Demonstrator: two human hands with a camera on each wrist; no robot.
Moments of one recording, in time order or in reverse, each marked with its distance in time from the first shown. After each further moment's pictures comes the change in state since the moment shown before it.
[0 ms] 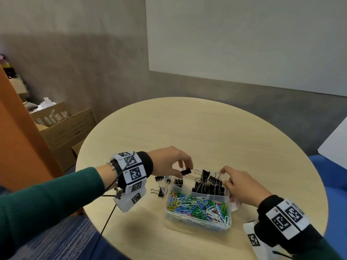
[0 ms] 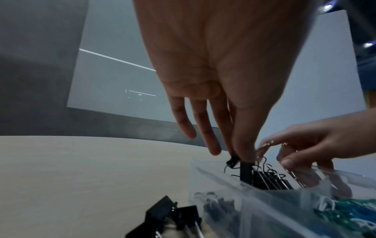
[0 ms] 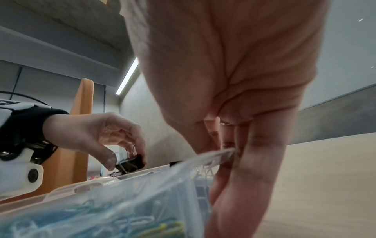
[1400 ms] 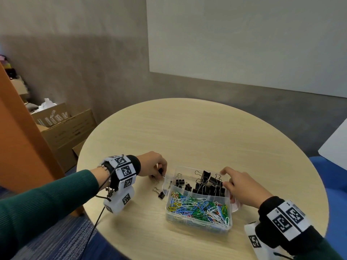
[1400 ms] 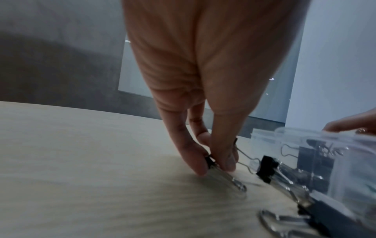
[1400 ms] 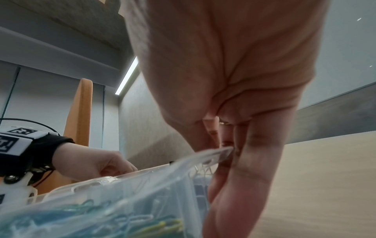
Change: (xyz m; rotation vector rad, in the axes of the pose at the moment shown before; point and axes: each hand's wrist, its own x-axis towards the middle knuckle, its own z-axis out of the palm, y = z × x) left_hand -0.014 -0.054 0.020 -0.065 -0.063 -0.347; right_hand -0.001 -0.001 -0.001 0.007 0.004 0.004
